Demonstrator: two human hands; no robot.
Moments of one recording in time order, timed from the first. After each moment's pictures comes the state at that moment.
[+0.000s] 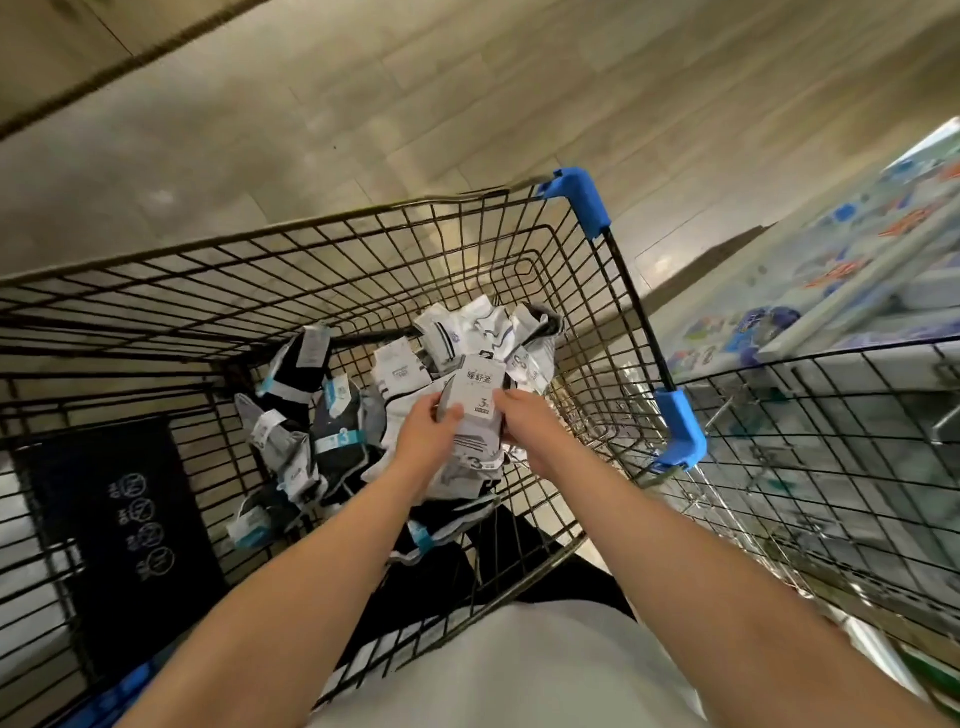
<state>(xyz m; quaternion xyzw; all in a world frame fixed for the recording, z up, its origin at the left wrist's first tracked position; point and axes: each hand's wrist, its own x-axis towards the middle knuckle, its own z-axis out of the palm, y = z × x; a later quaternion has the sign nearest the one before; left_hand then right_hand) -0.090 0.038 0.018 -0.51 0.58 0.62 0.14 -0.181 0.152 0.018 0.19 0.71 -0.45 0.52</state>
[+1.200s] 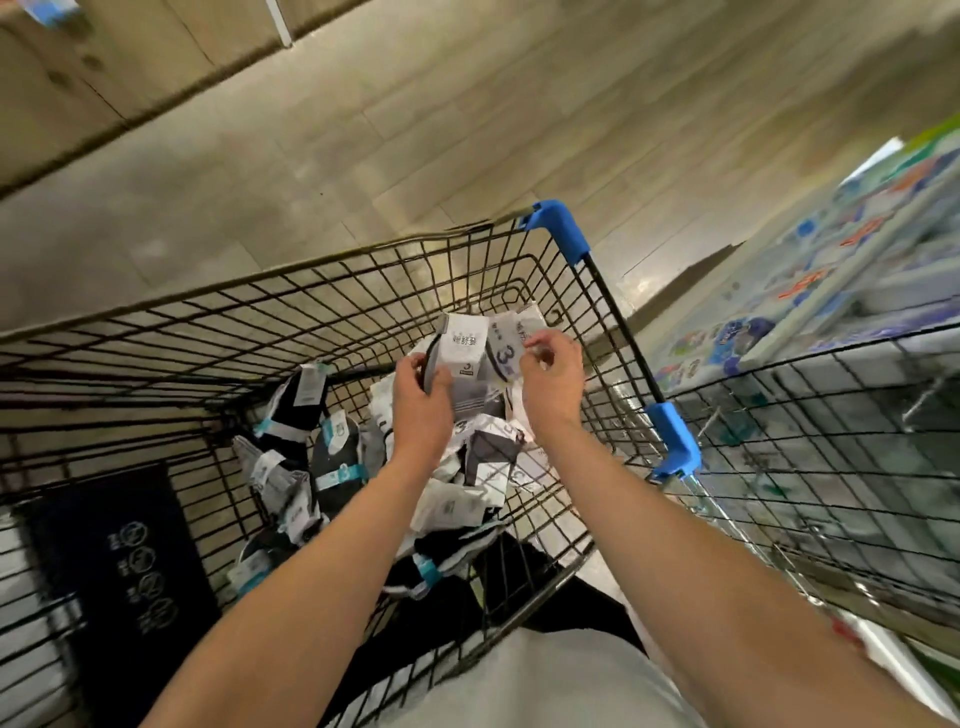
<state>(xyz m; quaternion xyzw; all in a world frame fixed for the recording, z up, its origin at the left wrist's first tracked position) -0.137 0.019 0.056 -0.47 0.64 0.60 -0.01 -0.225 0.131 0.065 0.11 0.83 -0.51 0.19</state>
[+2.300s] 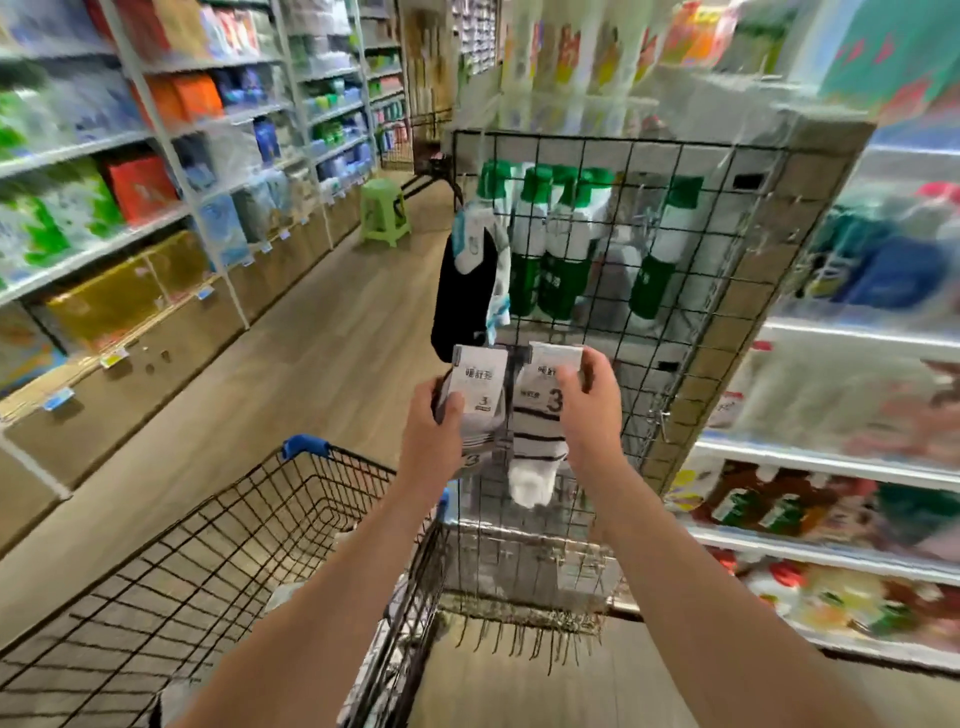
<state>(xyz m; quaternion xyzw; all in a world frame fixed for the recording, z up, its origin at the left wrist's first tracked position) -0.089 0.256 0.344 0.06 0.79 0.60 -0.05 -0.065 0.432 0.363 0.19 0.71 -0.63 -0.26</state>
